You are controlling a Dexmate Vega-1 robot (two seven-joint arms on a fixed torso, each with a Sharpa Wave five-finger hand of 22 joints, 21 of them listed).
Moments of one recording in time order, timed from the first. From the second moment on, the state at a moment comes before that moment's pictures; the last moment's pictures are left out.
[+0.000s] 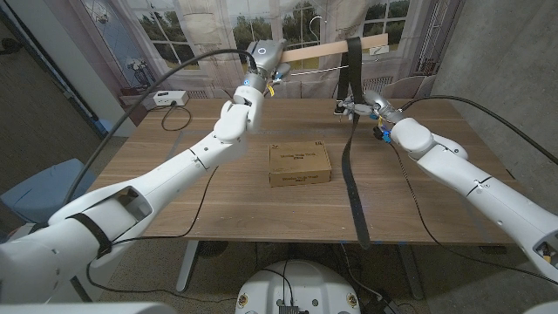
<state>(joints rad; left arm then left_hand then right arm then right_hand) 0.40 0.53 0.83 -1.71 0.95 0.54 0.24 0.66 0.16 0.82 0.14 0.32 0.48 -0.01 1.04 0.46 0.78 -0.16 1.56 1.24 1.39 -0.20 1.09 1.13 0.78 -0.08 1.56 0.39 -0.69 -0.74 -0.51 -1.65 0.09 -0.09 -0.14 1.17 0.18 0.39 -0.02 0.21 0.84 0.03 0.32 0.38 1.00 -0.06 0.64 0.57 1.10 -0.16 0.66 0.86 0.40 -0.04 1.16 0.20</state>
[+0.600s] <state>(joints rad) 0.42 0.59 0.79 -1.82 0.89 0.51 0.14 0.66 0.16 0.82 0.14 0.32 0.48 -0.01 1.04 0.45 0.78 -0.15 1.56 1.24 1.39 -0.20 1.09 1.13 0.78 -0.08 1.56 0.39 -0.59 -0.67 -0.55 -1.55 -0.06 -0.12 -0.26 1.17 0.18 0.40 -0.01 0.21 0.84 0.02 0.32 0.41 0.98 -0.05 0.64 0.57 1.07 -0.15 0.66 0.90 0.40 -0.04 1.18 0.19</state>
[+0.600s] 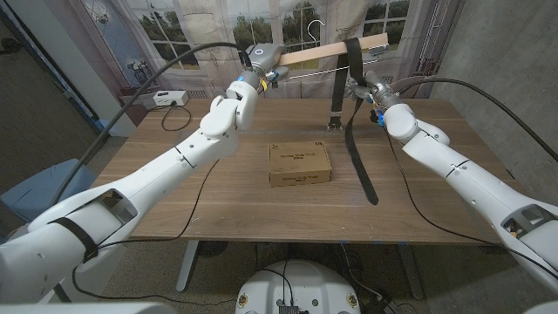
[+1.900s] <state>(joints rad) 0.36 0.64 0.81 -1.88 0.86 0.53 -0.33 0.66 0.16 0.82 0.14 0.32 0.47 0.00 1.05 0.44 0.78 -0.15 1.56 1.24 1.39 -0.20 1.09 1.13 0.78 -0.08 1.56 0.39 -0.37 -0.62 -0.57 -1.49 -0.25 -0.10 -0.39 1.17 0.18 0.42 0.00 0.20 0.84 0.02 0.30 0.40 0.99 -0.05 0.61 0.52 1.06 -0.15 0.63 0.92 0.39 -0.04 1.20 0.18</state>
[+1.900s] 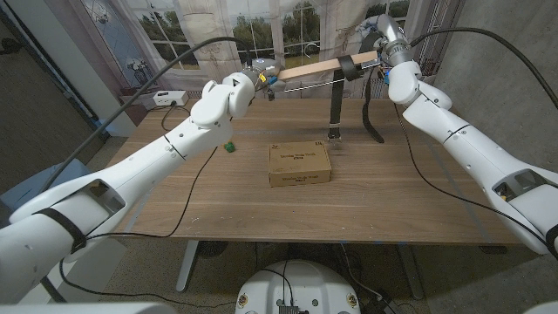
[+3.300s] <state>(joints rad) 0.25 0.52 0.92 -1.72 1.06 0.64 -0.51 0.66 0.16 0.82 0.14 0.33 0.47 0.00 1.06 0.43 0.78 -0.14 1.56 1.24 1.39 -0.20 1.08 1.12 0.79 -0.09 1.56 0.39 -0.30 -0.62 -0.60 -1.62 -0.55 -0.09 -0.47 1.17 0.15 0.44 -0.02 0.19 0.86 0.02 0.28 0.37 0.99 -0.06 0.59 0.46 1.07 -0.16 0.57 0.89 0.39 -0.04 1.21 0.18</state>
